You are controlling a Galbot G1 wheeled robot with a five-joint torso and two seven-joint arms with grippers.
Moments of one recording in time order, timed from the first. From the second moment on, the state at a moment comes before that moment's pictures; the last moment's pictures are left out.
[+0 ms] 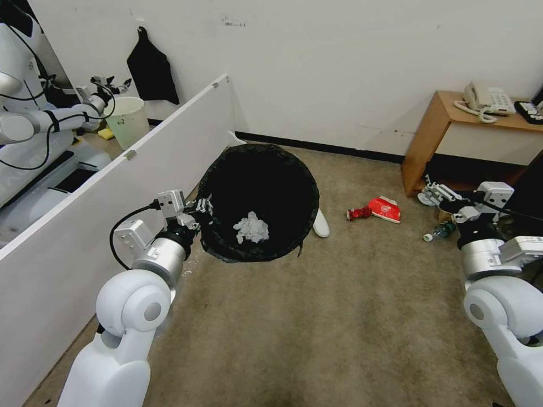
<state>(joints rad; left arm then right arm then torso) 1.10 -1.27 -0.44 -2.24 -0.77 0.53 -0.30 -1.27 0.92 0.66 2.06 0.61 0.05 0.23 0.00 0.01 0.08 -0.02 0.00</state>
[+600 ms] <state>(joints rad) 1.10 -1.28 -0.44 -2.24 -0.77 0.53 -0.30 -1.25 0.93 0.66 2.04 0.60 0.08 0.21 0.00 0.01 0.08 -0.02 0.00</state>
